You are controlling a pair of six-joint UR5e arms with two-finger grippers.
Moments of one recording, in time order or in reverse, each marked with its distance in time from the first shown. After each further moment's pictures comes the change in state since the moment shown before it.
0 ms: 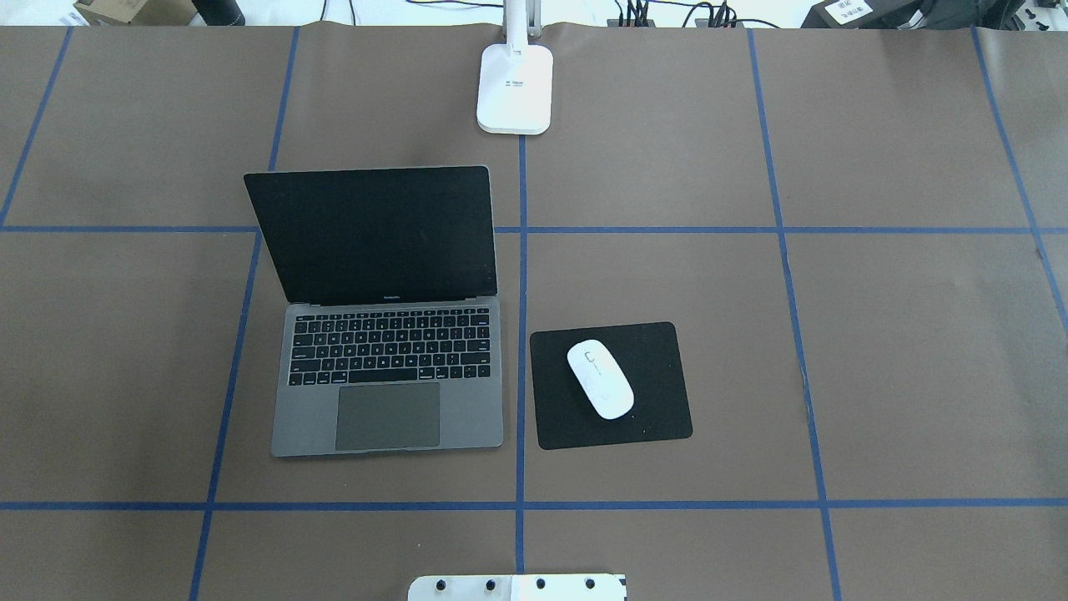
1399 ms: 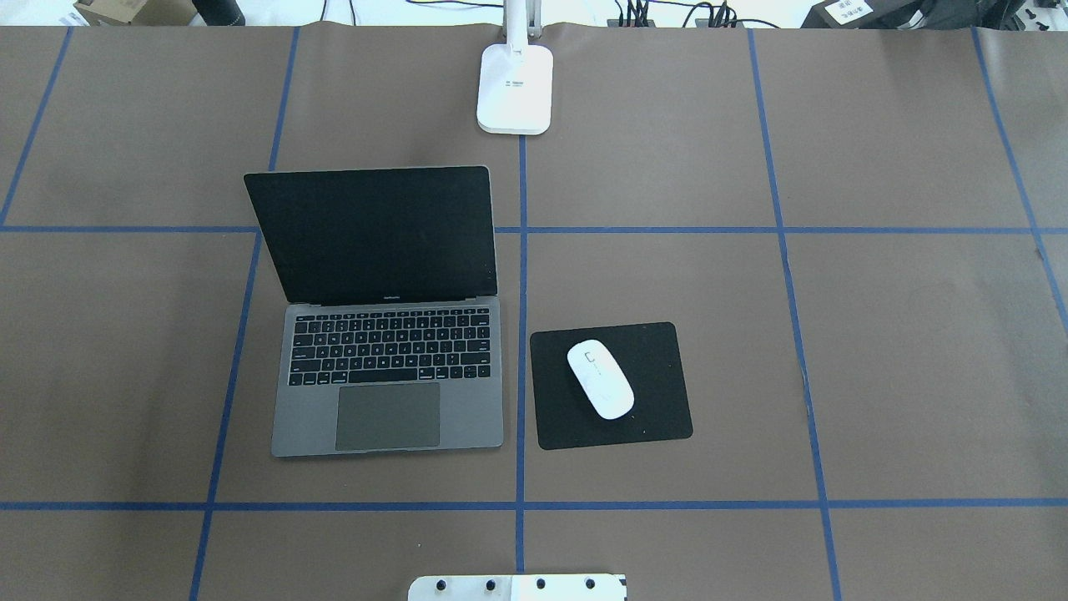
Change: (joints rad) left arm 0.001 -0.003 0.002 -0.038 -0.086 -0.112; right arm 0.017 -0.004 0.009 0.001 0.005 0.000
